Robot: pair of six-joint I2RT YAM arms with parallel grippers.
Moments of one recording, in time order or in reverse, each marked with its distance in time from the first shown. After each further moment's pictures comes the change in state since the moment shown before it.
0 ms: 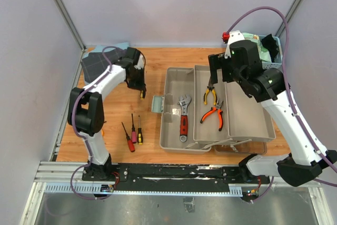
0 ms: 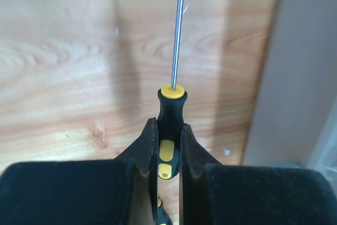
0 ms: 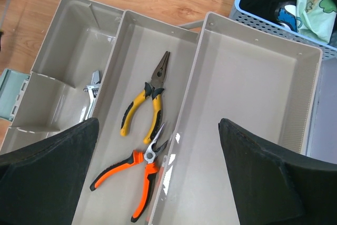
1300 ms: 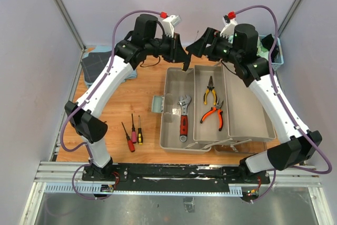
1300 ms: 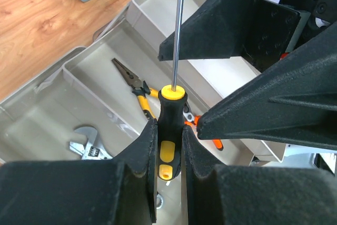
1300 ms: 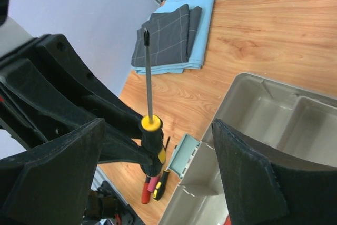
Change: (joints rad) left arm -0.255 -0.071 0.610 0.084 0.510 0.017; right arm -0.196 0.156 -0.079 0.585 -0.731 0.483
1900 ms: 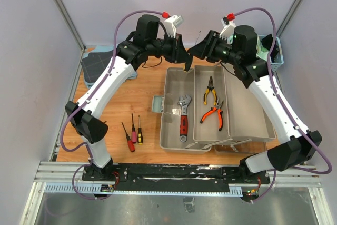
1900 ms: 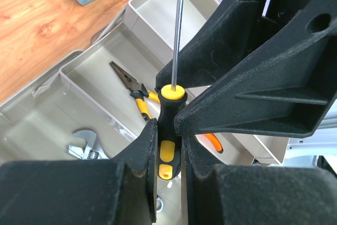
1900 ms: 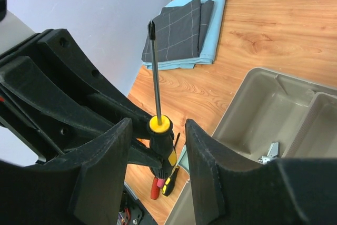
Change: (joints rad) left arm -0.026 0.000 0.000 0.013 -0.020 0.000; right arm 0.000 -0.006 -0.031 0.043 -0.050 0.048
